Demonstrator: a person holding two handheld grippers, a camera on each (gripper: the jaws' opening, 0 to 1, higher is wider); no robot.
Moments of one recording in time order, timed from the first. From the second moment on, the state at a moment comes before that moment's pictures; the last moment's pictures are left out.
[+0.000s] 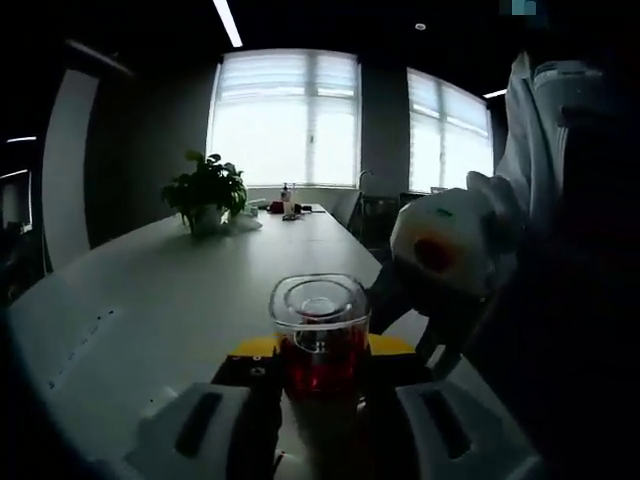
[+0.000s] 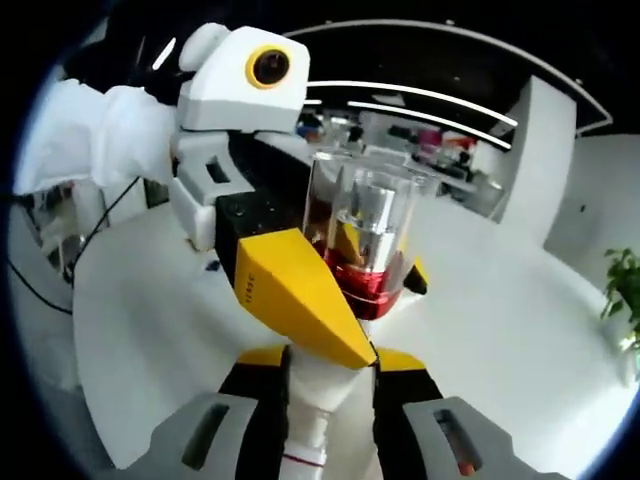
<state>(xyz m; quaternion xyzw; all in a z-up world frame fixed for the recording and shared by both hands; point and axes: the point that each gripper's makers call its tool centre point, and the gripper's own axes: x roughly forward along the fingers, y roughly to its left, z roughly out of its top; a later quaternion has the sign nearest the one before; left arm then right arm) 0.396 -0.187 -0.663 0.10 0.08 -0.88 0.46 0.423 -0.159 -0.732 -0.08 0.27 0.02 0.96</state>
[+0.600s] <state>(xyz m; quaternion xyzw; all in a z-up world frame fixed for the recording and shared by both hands) 0.398 -0.185 -0.653 0.09 0.07 -0.87 0.47 0.422 -0.158 -0.723 -0.09 0.25 0.02 0.96</state>
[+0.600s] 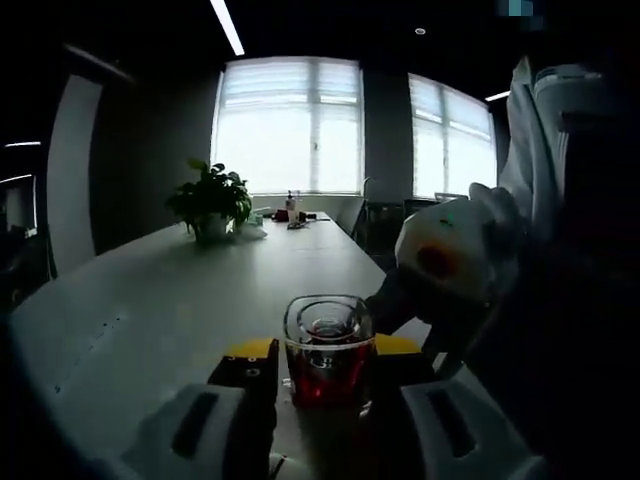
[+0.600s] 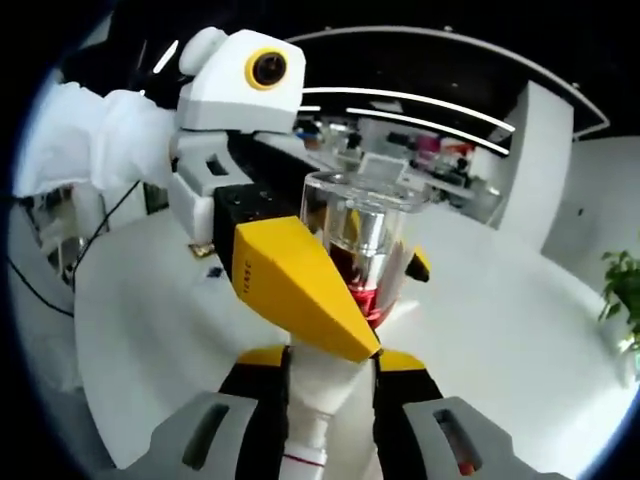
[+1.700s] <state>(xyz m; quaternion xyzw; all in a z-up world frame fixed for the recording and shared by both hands) 0.401 -0.134 -0.608 0.09 0.03 -0.83 0.55 0.387 -0.170 -0.691 -0.08 0.23 0.01 0.97</state>
